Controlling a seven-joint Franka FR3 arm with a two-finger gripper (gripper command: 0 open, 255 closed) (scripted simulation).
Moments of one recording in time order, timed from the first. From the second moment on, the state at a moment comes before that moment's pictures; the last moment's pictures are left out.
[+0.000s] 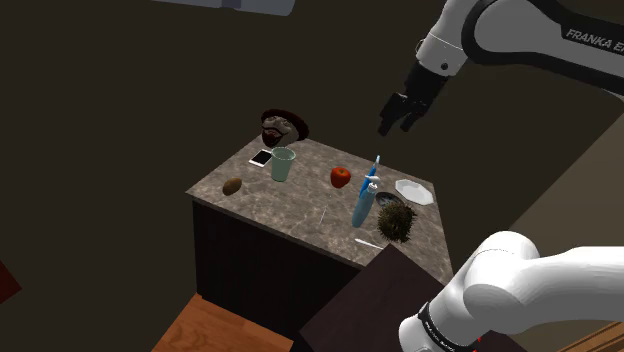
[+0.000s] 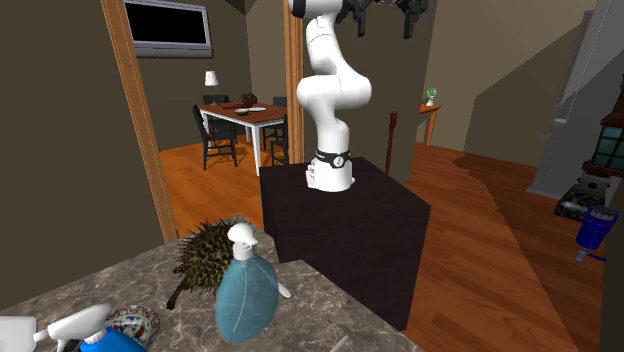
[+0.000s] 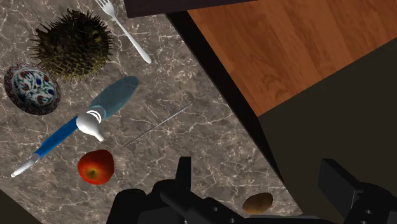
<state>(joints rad) 0.00 -0.76 -0.04 -2.28 -0.08 1.68 0.10</state>
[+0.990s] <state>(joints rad) -0.07 -0.58 -0.24 -2.44 -0.20 2.00 -0.09</state>
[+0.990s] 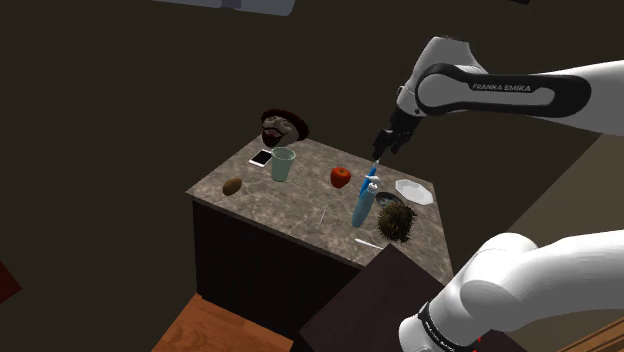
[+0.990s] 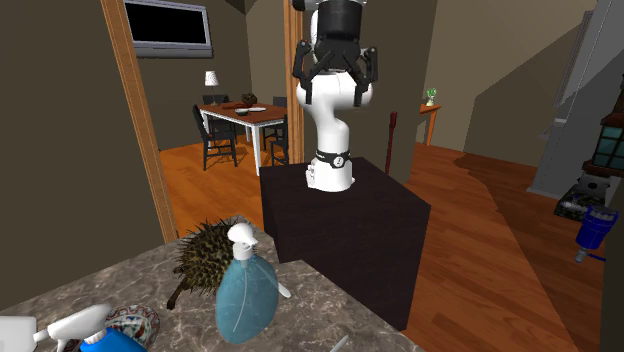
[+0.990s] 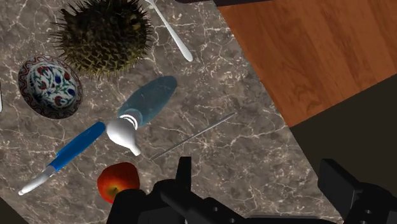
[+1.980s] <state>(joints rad) -0.11 -0.12 -0.46 -2.39 -0.19 2.39 -0.35</state>
